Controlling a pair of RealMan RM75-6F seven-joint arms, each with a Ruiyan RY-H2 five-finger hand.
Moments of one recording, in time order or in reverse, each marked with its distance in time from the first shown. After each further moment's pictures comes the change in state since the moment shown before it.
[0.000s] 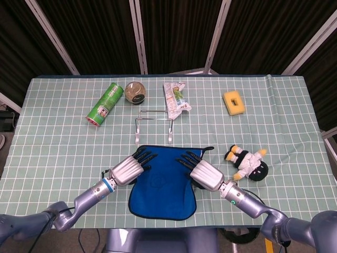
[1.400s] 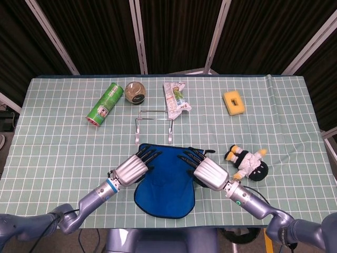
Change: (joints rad) left arm -0.007 -0.011 -0.028 -0.068 -0.050 0.064 0.032; right arm -0.013 0.087 0.021 -0.101 -0.017 0.075 -0.033
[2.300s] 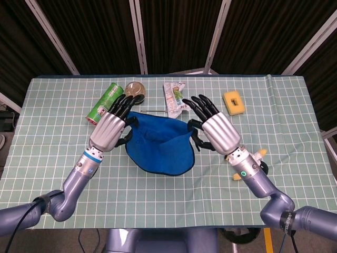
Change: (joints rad) left arm -0.017 0.262 -0.299 -0.336 -0.231 0.099 0.025; right arm 0.077 0.227 0.336 -0.349 0.308 -0.032 0.013
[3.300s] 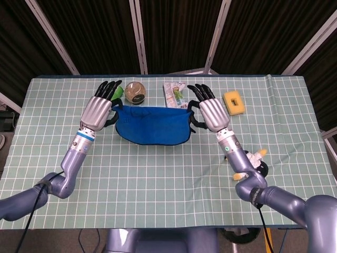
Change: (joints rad) left arm -0.078 -0.110 0.010 0.435 -0.098 -0.104 -0.189; right arm 0.129 -0.341 0.041 0.553 0.169 -0.157 0.171
